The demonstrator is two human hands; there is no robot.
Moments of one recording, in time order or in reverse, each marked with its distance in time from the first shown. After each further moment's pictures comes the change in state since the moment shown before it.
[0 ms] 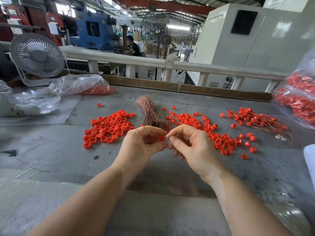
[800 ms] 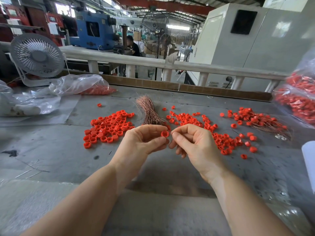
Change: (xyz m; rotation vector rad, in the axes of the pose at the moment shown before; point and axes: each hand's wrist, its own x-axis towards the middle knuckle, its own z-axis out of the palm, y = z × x) left_hand 0.000 0.002 -0.003 -0.337 -0.043 -0.132; right_hand 0.003 0.000 0.000 0.082 0.072 0.019
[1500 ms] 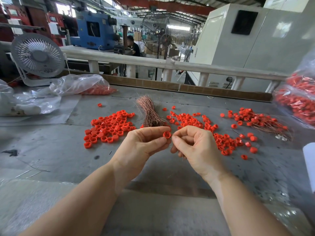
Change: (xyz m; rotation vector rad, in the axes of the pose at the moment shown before) left_hand -0.002 0.002 0.002 -0.125 -0.027 -0.103; right_hand -0.005 -0.006 0.000 -0.127 0.014 -0.029
